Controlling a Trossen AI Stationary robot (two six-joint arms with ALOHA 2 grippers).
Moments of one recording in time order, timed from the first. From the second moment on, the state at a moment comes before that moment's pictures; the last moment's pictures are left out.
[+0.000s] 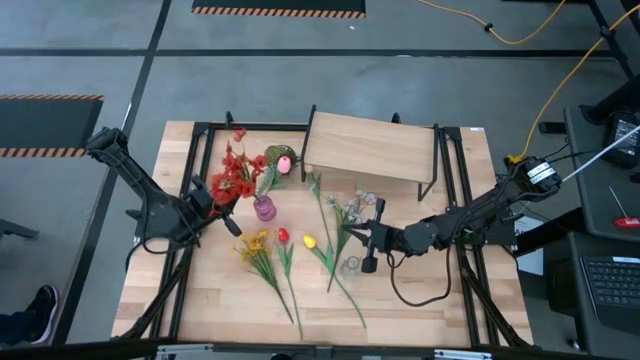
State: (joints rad) left arm -0.74 0.77 0.43 0.37 -1.51 0.02; right arm 0.45 1.44 0.66 0.70 0.68 -0.21
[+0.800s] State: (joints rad) left arm -0.74 0.89 0.43 -0.20 -1.52 -0.66; right arm 0.45 1.44 0.66 0.70 0.68 -0.21
